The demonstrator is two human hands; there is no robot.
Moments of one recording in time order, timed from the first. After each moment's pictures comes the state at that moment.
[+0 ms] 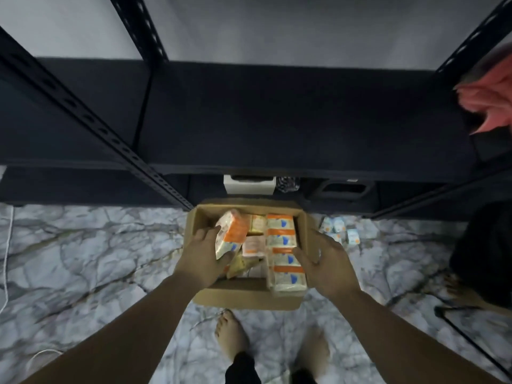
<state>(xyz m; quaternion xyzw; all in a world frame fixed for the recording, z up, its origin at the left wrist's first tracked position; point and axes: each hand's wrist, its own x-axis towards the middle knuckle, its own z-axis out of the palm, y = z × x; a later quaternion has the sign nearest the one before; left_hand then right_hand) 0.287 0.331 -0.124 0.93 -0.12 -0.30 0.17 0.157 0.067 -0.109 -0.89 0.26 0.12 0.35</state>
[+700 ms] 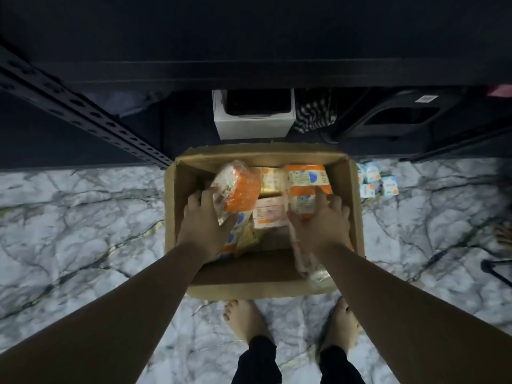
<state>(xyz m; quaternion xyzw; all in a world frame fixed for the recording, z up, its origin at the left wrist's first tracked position) 0.329 0.353 -0.365 0.93 -0.08 -0.29 0.21 0.215 0.129 -0.355 -0.87 0.41 0.19 0.21</state>
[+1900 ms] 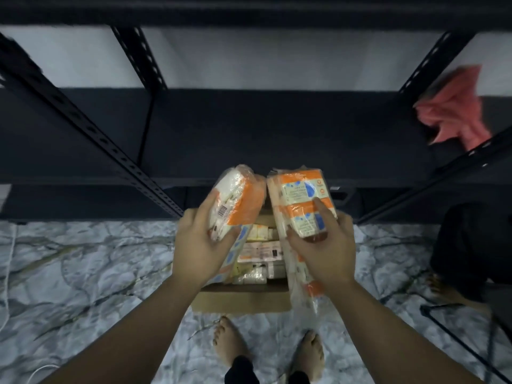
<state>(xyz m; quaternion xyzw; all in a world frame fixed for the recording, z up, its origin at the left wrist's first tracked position) 0.267 0.306 -0.015 0.91 -0.12 -0.08 0.40 0.155 0.075 -0.021 -0.84 0.34 -0.14 0.40</state>
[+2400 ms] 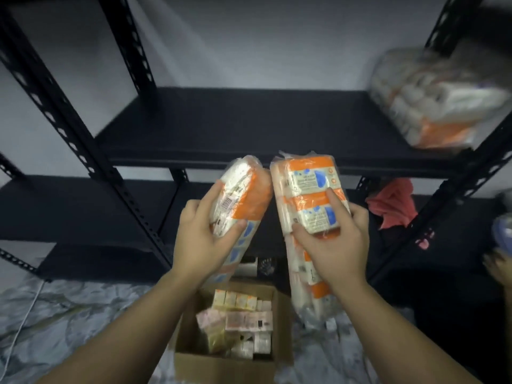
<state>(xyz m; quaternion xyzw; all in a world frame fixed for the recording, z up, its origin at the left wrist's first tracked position) 0.234 0.220 0.227 0.88 -0.18 0.10 0.43 0.135 -0.014 0.215 -0.82 0.21 -0.31 0.43</state>
